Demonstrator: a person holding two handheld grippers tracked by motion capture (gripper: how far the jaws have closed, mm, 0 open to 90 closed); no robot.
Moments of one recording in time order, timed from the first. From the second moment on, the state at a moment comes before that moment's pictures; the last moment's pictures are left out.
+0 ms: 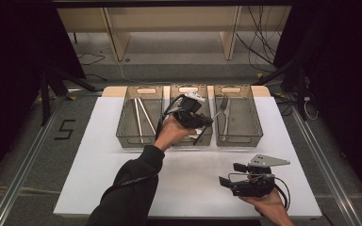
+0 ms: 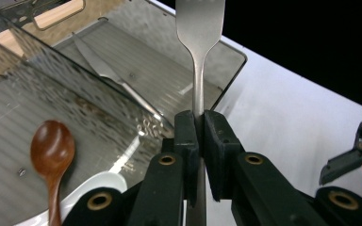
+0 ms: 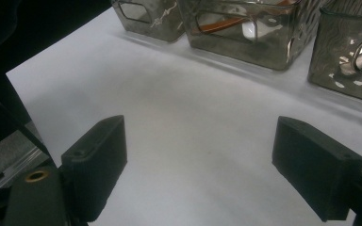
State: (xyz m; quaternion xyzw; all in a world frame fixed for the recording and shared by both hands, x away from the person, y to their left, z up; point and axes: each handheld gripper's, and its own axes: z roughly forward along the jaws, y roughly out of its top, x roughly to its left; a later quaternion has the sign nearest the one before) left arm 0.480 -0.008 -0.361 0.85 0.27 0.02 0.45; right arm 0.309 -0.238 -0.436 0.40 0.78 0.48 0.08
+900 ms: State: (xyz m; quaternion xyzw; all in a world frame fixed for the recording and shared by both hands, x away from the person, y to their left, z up) left arm 0.525 -0.059 -0.358 0.83 0.31 0.02 0.46; right arm 0.308 -0.240 -0.436 0.40 0.78 0.48 0.07
